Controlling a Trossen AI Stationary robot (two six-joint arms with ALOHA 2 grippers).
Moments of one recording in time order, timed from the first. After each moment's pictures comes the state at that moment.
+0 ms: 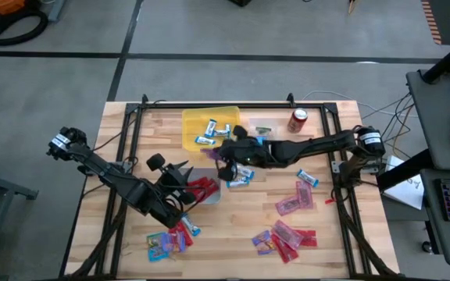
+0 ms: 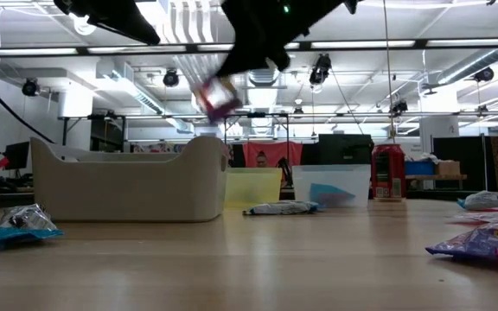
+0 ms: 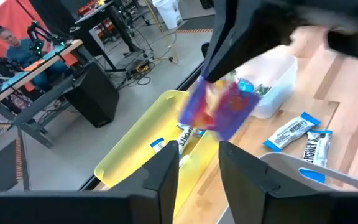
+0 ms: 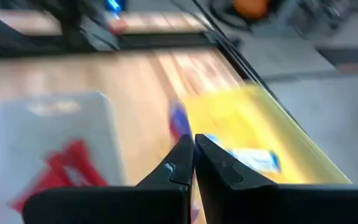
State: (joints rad) left arm -0.57 1.42 1.08 -0.92 -1.23 -0.85; right arm 0.01 1.74 1.31 -0.08 0.38 0.03
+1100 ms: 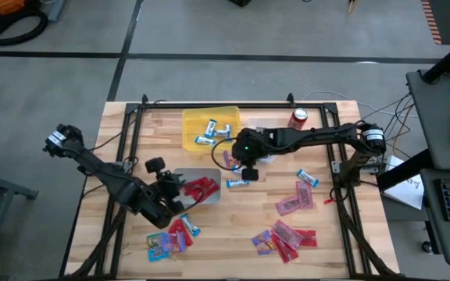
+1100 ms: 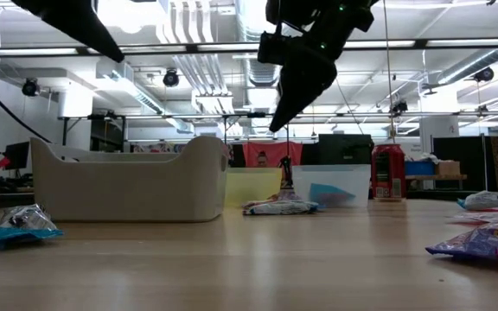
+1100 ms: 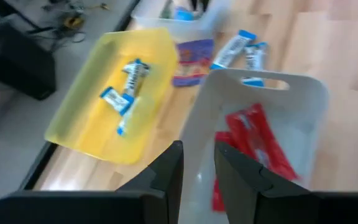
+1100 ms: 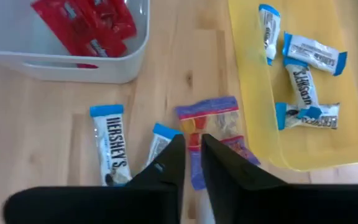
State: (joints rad) left arm -0.62 1.35 1.08 -1.03 -0.87 -0.77; right arm -0.10 1.72 1.30 -0.55 0.04 -0.17
